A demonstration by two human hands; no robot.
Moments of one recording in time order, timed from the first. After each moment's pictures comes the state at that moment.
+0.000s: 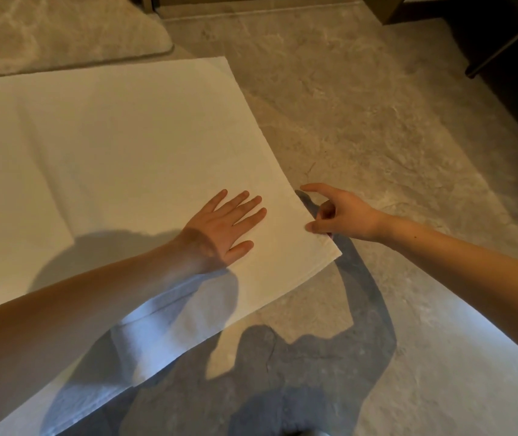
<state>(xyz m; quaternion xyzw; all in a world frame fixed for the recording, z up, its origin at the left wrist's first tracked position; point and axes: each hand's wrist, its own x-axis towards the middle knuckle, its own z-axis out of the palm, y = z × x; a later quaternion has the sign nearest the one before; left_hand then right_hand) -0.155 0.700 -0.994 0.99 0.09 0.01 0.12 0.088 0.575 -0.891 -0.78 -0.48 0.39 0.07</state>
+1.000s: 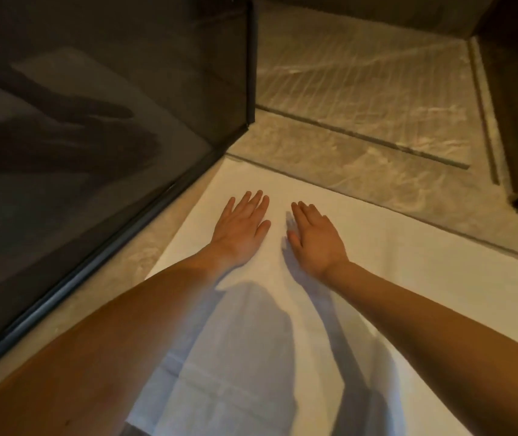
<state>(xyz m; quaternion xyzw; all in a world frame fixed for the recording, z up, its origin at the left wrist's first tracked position) -0.543 0.851 -0.967 0.71 0.70 0.03 0.09 -0.359 0.873 -0.931 -0.49 -0.86 0.13 0.02</state>
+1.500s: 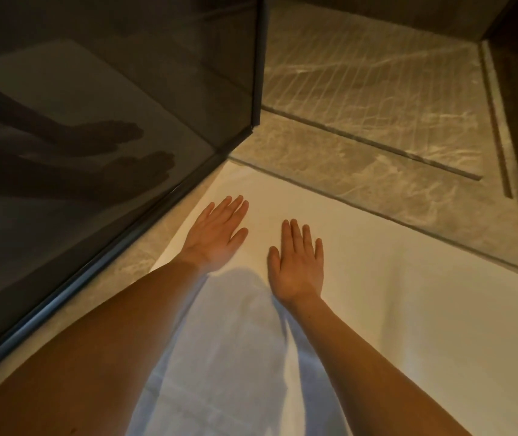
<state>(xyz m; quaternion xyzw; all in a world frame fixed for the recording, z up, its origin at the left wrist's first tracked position) -0.603 0.852 -0.992 0.71 0.69 0.04 0.07 -0.406 0.852 -0.979 -0.58 -0.80 0.14 0.01</state>
